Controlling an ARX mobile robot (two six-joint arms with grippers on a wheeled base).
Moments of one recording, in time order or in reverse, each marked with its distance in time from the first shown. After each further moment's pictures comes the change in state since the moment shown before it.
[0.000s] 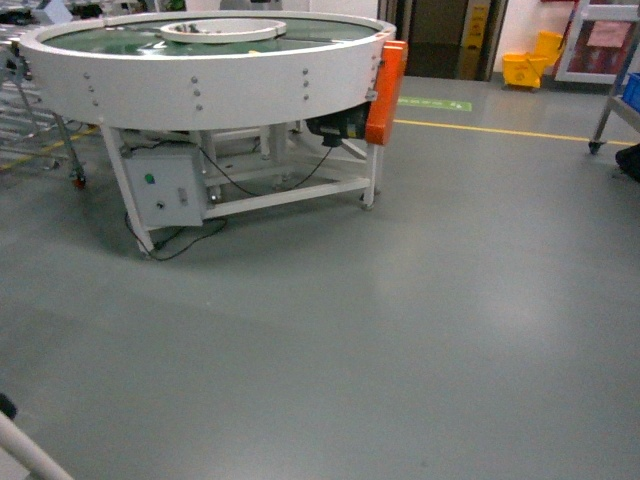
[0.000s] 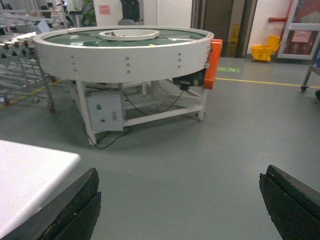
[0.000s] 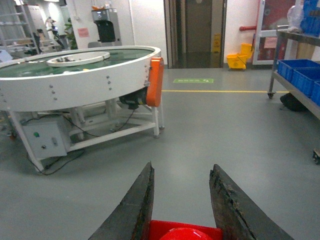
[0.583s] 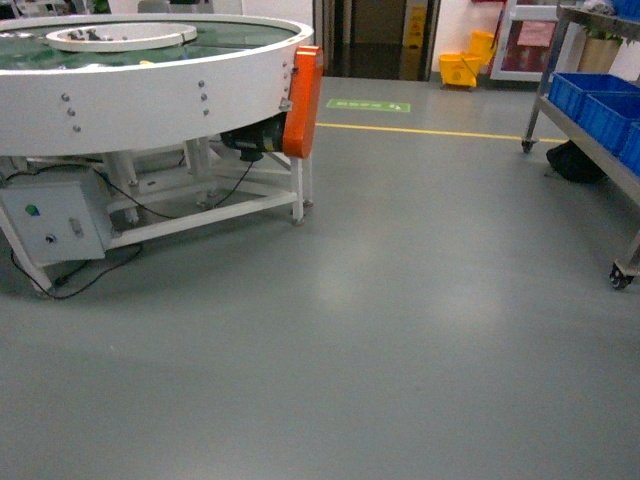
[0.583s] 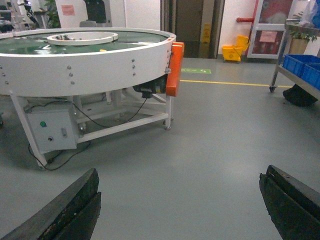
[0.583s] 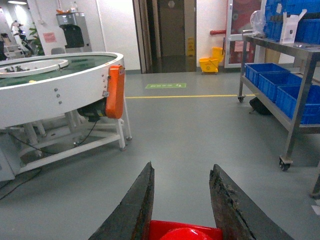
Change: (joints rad) left arm 0.000 0.000 0.000 0.001 0.000 0.000; right arm 0.000 0.000 0.000 0.000 0.000 0.000
